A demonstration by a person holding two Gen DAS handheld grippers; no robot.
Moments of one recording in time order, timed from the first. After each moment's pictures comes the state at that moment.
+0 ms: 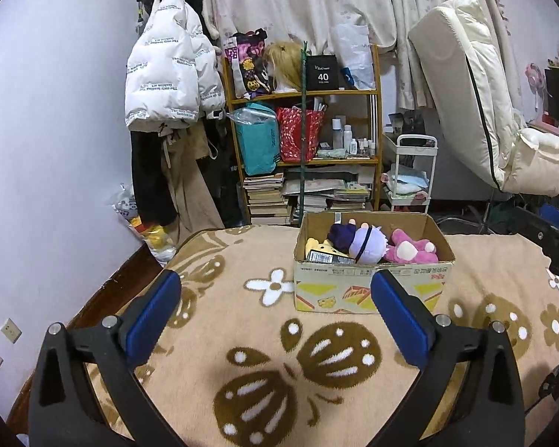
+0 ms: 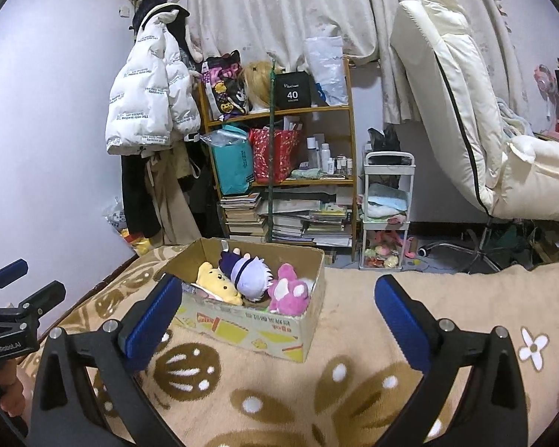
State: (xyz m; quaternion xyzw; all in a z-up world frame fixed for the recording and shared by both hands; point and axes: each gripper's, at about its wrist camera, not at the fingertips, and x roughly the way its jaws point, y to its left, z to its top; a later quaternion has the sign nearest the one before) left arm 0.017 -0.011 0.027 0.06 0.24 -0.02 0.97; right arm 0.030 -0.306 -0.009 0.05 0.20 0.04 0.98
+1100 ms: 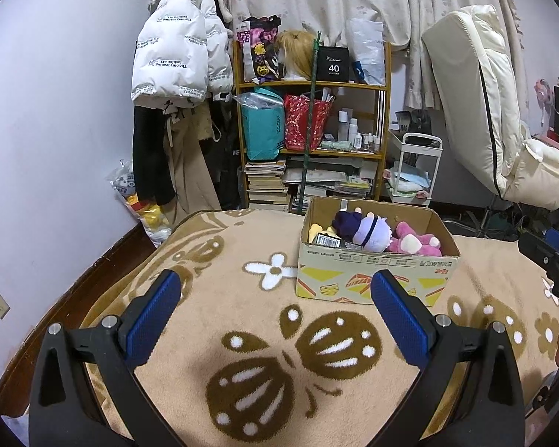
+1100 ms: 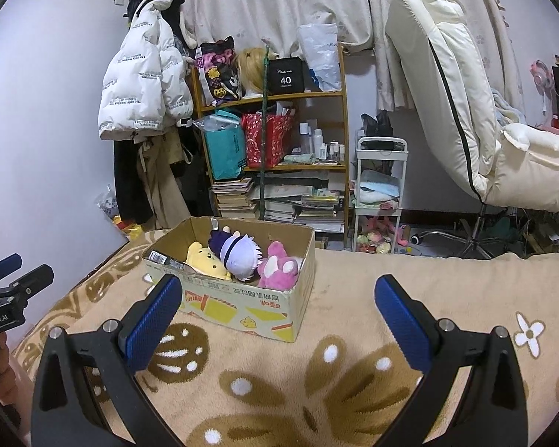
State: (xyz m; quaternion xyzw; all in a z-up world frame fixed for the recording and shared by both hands) left arm 0.023 0.007 0.011 0.02 0.26 -0.02 0.97; right arm 0.025 -0.309 -0.032 0.04 0.21 0.03 0.98
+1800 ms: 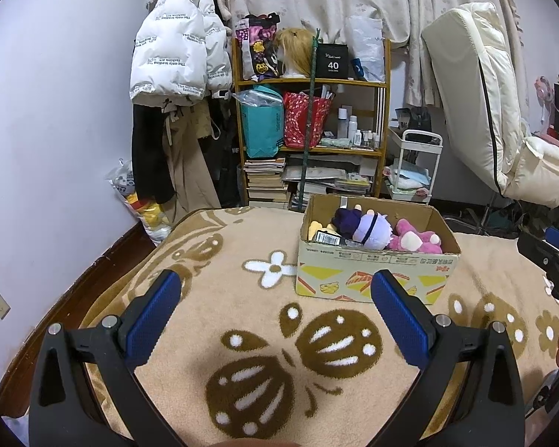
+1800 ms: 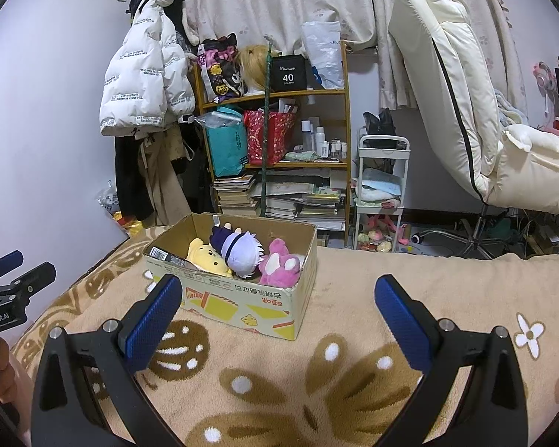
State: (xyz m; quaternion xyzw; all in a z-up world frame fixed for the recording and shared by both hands) left arm 0.024 0.005 0.006 0.03 0.26 -0.02 0.96; right arm 0.027 -0.304 -0.036 0.04 0.22 0.03 0.97
